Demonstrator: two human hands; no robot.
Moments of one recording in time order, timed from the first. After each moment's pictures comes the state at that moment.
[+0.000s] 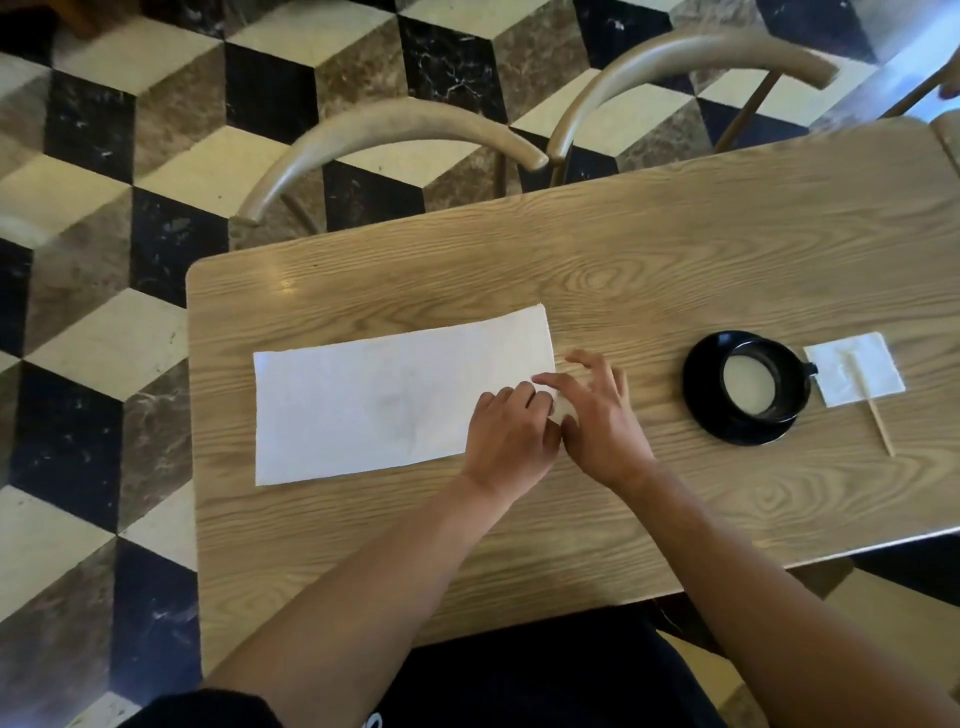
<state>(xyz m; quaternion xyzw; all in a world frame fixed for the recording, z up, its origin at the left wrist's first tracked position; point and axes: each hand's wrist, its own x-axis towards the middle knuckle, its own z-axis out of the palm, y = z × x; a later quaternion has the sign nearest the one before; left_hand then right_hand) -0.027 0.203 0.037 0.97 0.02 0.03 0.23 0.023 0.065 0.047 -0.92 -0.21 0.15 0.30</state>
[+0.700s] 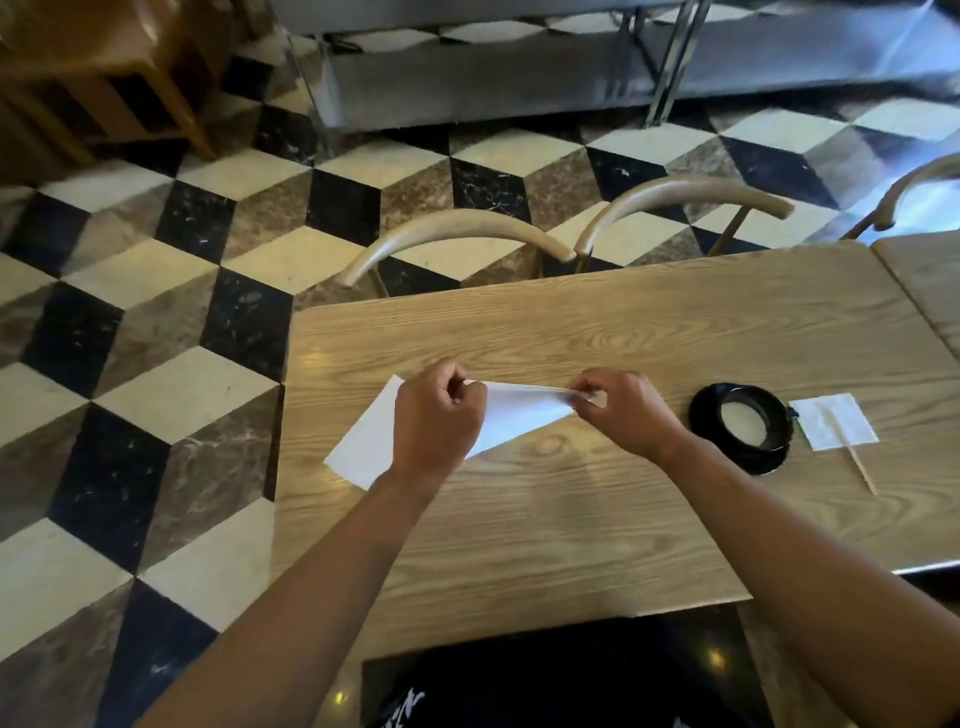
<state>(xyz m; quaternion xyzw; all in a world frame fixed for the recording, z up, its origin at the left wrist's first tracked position) -0.089 0.307 0.181 0.85 0.22 0.17 0.44 0.036 0.086 0.137 -0.90 -0.28 0.13 0.32</state>
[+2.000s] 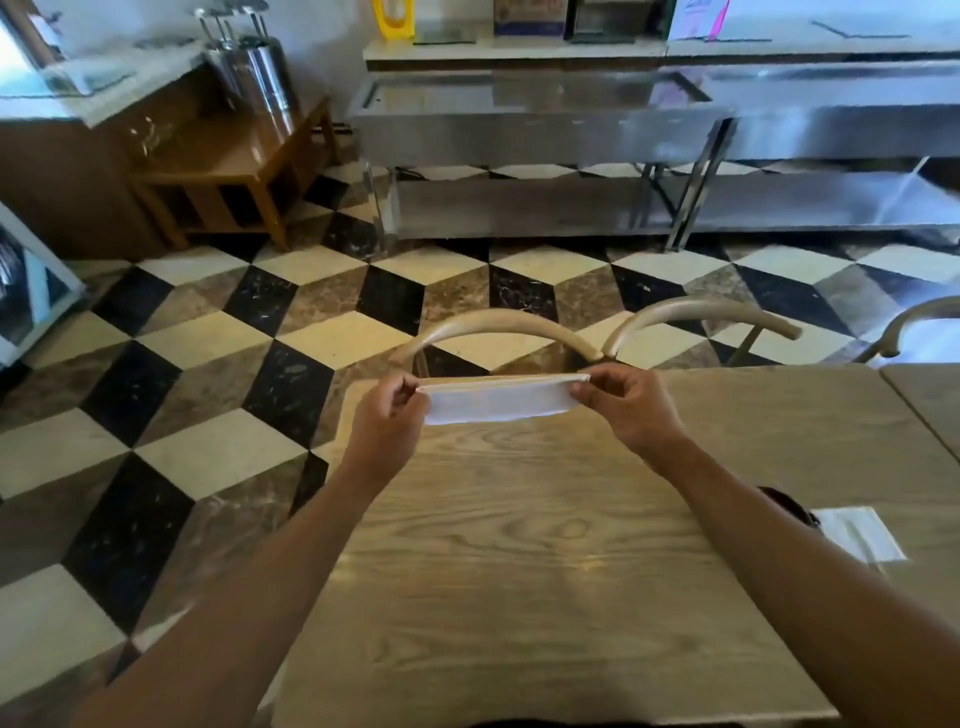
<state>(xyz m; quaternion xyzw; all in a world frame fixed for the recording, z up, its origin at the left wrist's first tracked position) -0.107 0.409 0.251 0.82 0.24 0.19 0.49 0.043 0.151 0.260 -0.77 -0.22 0.13 0.59</state>
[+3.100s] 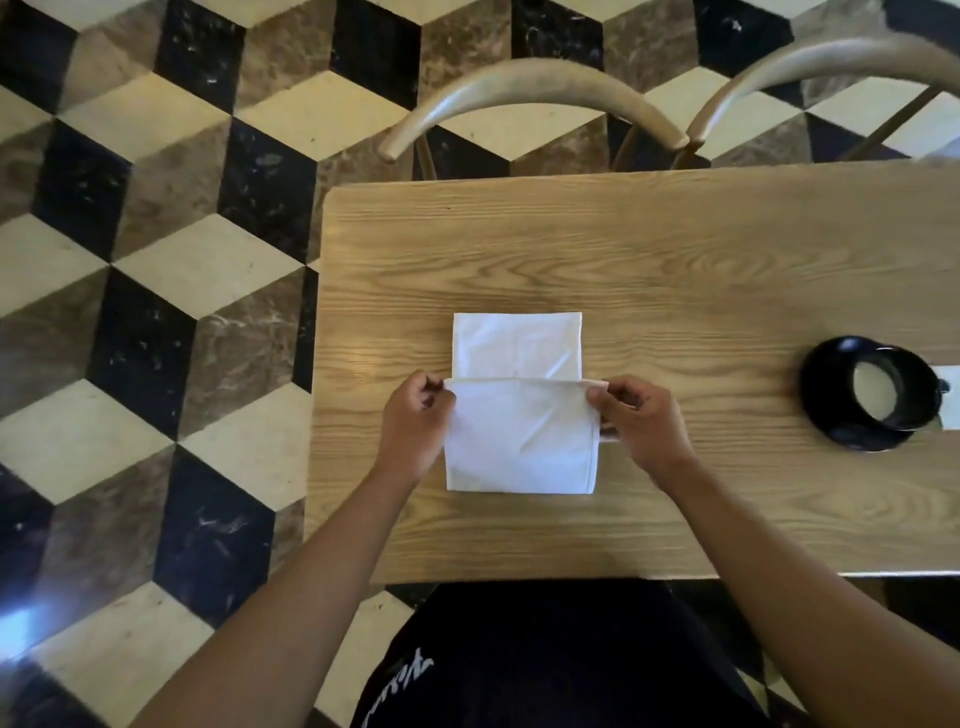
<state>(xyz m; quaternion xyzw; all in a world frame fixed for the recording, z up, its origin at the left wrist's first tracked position) -0.168 0.390 0.055 0.71 0.43 -0.01 0.56 -0.038 0.143 0.040 -0.75 0.05 0.33 0.57</state>
